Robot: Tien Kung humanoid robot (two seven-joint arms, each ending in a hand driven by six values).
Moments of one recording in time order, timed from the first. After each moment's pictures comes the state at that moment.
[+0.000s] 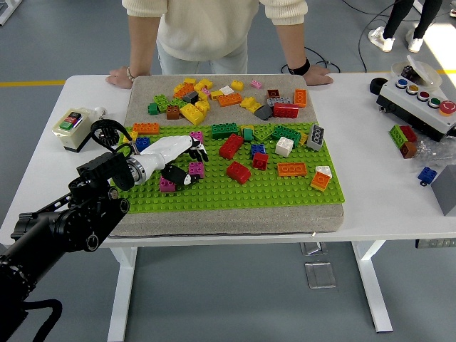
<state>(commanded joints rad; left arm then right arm) -0.76 0.06 -0.95 -0.63 2.03 -0.03 -0.27 0.11 -0.13 1.37 0.18 -1.15 0.00 -0.06</state>
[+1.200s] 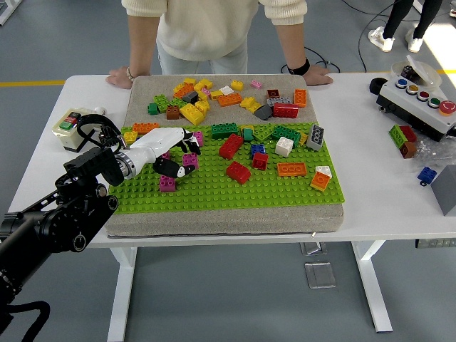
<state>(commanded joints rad) -0.72 0.13 -0.99 -0.74 2.05 -0.04 -0.27 0.10 -0.13 1.37 0.18 -1.15 0.00 -0.06</state>
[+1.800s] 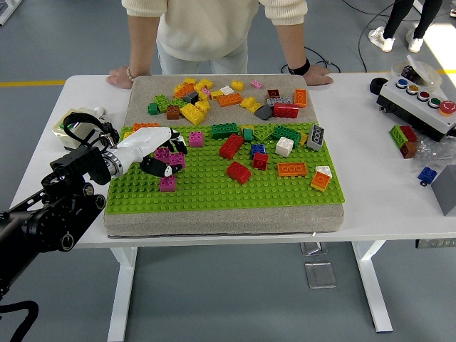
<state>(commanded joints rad) -0.72 0.17 -1.00 -0.74 2.06 -0.05 -0.27 0.10 -0.13 1.38 0.18 -1.15 0.00 -0.06</state>
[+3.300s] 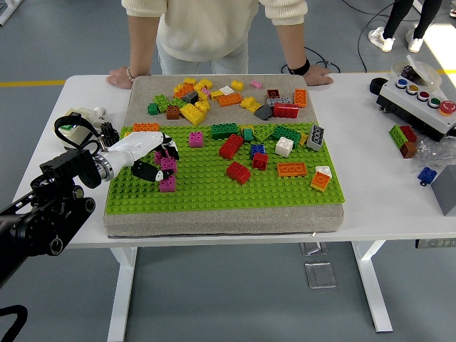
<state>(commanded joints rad) -0.69 0.21 -1.00 -0.78 2.07 -0.08 -0.27 0.10 -0.13 1.38 0.18 -1.14 0.00 -0.06</state>
